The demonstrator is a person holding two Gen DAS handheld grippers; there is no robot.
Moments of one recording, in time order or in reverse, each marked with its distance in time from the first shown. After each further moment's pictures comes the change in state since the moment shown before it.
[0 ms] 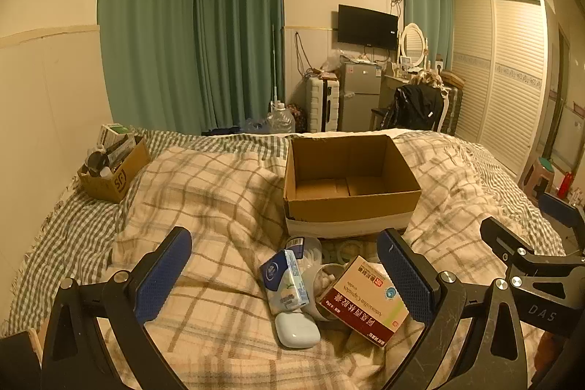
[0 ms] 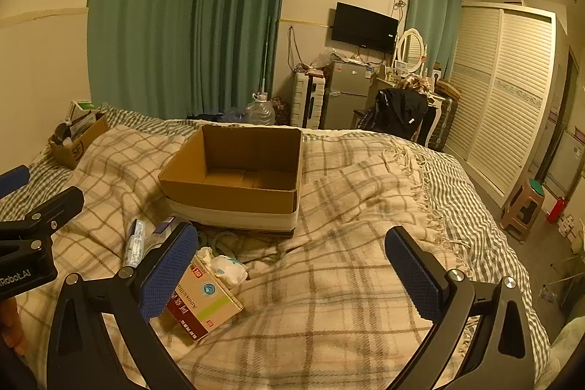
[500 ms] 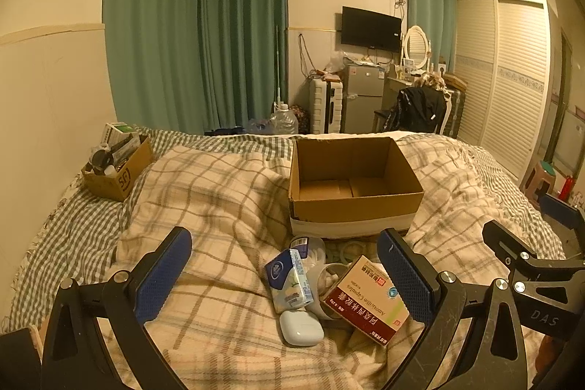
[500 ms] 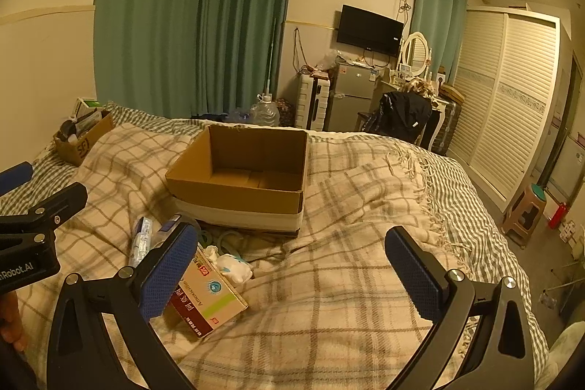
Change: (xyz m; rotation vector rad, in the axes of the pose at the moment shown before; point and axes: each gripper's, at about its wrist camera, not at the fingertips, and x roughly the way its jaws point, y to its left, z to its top) left arm -0.006 0.009 0.000 -0.014 -0.004 0.008; right arm -0.007 0.005 0.001 -0.018 -0.008 0.017
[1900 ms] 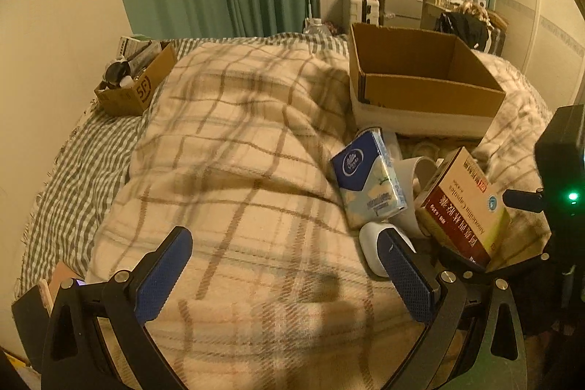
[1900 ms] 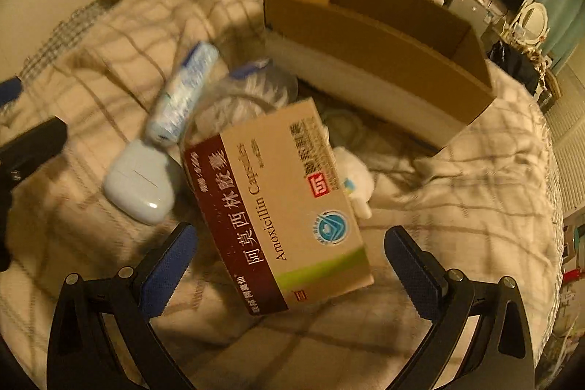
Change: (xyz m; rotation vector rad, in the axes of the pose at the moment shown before) left arm 0.074 0.044 -0.073 -0.022 0.345 0.155; right arm 0.145 0.100 -0.079 -0.331 0.505 0.247
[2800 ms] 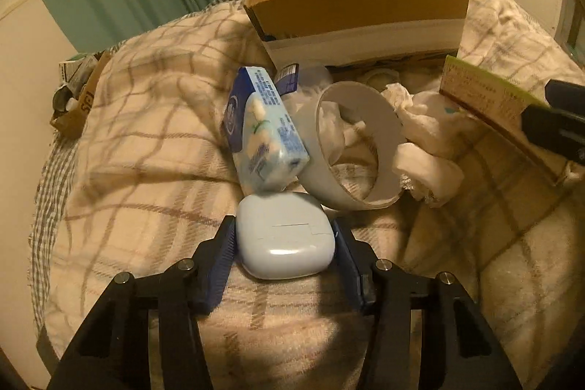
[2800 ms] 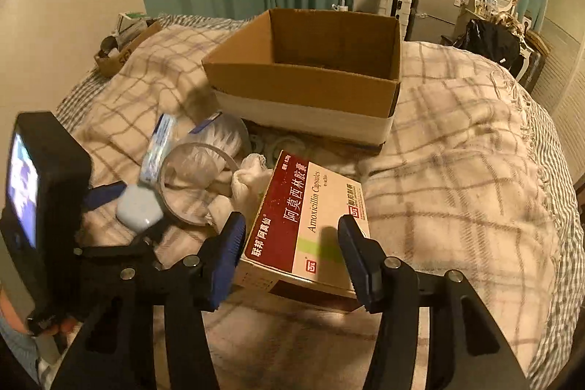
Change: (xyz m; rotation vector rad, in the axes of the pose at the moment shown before) left arm 0.051 -0.089 -0.010 0.231 0.140 0.004; right arm -0.053 -0.067 -0.022 0.182 -0.177 0.074
